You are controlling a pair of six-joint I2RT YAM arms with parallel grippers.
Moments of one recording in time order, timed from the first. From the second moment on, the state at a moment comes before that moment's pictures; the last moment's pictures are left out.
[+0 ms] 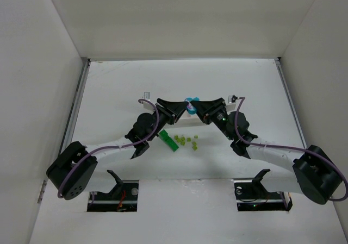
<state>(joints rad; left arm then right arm) -0.77 1.29 0.48 0.86 -0.12 -1.42 0.70 1.23 0.47 0.79 0.10 1.46</state>
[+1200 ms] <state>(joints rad) -0.72 1.20 0.39 0.87 -0.03 -1.44 0.71 1.09 0.48 0.65 0.13 1.30</state>
